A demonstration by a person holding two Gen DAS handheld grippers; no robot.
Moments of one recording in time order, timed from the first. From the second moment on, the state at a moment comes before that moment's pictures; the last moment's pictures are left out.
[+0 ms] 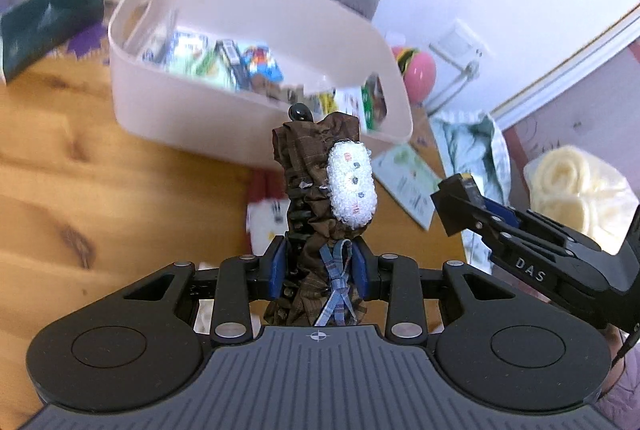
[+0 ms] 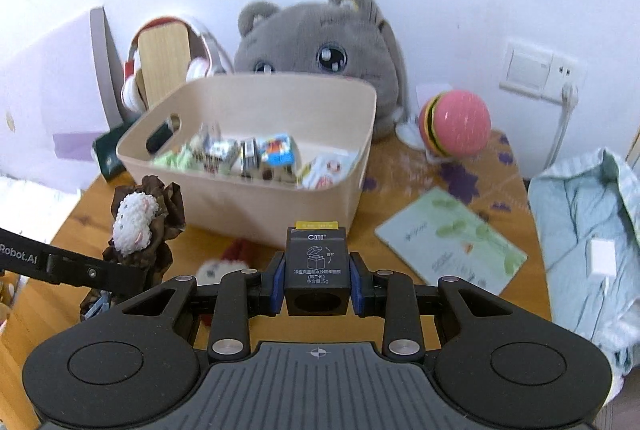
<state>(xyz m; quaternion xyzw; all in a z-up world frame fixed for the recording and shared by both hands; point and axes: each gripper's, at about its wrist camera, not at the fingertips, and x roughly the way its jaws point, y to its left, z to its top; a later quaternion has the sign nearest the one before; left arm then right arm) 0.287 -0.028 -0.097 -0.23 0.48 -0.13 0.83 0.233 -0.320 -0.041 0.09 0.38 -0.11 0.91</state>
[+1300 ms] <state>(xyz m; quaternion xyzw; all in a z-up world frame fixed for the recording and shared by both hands) 0.441 0.005 -0.097 -0.14 0.45 -0.03 0.88 0.400 -0.335 -0.056 0.00 0.39 -0.07 0.92</state>
